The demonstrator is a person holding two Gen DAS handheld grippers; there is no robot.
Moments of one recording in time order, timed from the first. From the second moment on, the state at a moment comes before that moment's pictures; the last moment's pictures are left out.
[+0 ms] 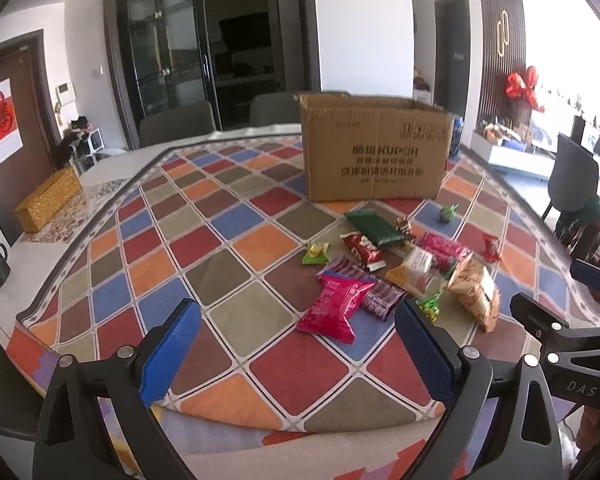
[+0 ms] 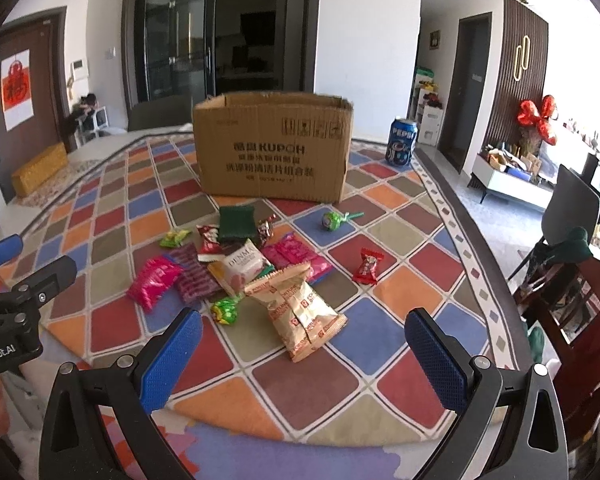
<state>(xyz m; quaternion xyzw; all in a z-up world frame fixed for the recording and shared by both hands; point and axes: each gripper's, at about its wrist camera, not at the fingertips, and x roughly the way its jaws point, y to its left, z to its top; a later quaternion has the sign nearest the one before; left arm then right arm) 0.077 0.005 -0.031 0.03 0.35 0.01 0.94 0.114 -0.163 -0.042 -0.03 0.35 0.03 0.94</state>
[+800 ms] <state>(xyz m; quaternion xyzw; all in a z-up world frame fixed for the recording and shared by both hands) 0.161 -0.008 -0.094 0.04 0.46 -0.04 0.89 0.191 -0.165 -0.099 -0.06 0.45 0.04 0.89</state>
